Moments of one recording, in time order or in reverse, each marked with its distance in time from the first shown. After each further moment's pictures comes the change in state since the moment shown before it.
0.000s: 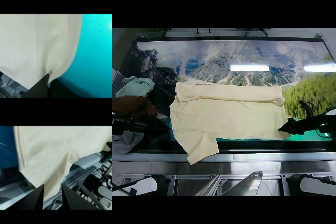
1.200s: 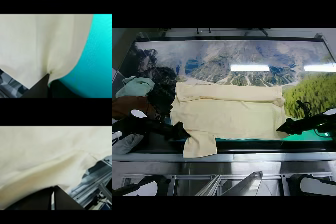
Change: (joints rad) left arm -0.369 0.051 -0.114 -0.053 0.251 -0.036; right arm 0.018 0.005 -0.003 0.010 0.006 -0.015
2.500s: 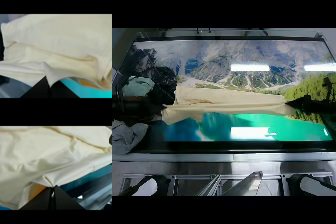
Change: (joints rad) left arm 0.248 0.110 0.345 -0.110 -0.084 0.121; right arm -0.066 0.152 0.122 0.445 -0.013 -0.100
